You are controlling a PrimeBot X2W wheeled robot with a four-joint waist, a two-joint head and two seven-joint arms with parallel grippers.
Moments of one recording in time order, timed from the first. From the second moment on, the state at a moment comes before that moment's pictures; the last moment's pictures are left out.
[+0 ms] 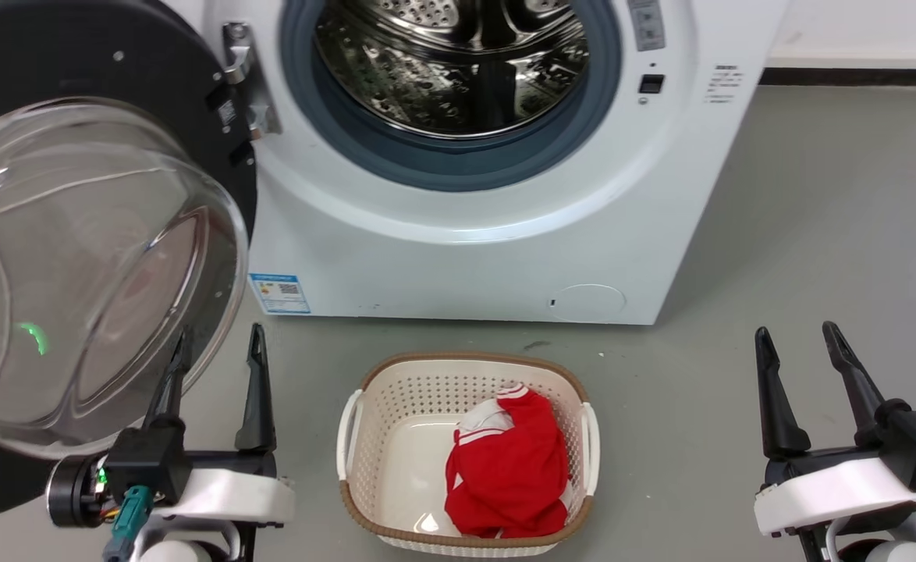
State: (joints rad) left arm -0.03 0.09 0.01 0.01 -0.09 -0.01 -0.26; right arm 0.00 -0.05 -0.04 -0.05 0.08 0.13 -0.14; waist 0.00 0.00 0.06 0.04
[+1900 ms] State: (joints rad) left arm -0.01 0.07 0.02 0.12 -0.34 0.00 -0.19; right arm 0.04 -0.06 -0.01 0.03 0.36 0.13 -0.10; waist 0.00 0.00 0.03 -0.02
